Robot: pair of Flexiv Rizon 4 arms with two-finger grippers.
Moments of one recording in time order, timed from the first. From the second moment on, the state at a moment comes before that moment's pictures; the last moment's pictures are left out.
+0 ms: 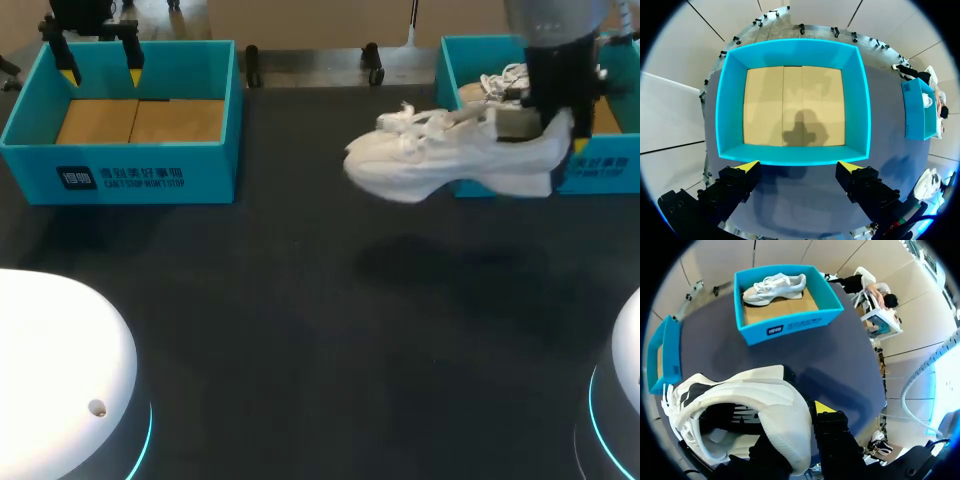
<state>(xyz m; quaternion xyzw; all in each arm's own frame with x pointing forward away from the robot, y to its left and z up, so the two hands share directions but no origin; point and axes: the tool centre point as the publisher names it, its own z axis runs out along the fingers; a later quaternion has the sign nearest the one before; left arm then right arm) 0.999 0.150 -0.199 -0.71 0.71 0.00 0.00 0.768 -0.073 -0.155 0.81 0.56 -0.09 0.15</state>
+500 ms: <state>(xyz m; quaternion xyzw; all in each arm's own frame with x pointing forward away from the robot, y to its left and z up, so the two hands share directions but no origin) 0.999 0.150 -0.199 -0.71 0.71 0.00 0.00 0.696 0.006 -0.190 0.81 0.56 -0.10 0.17</state>
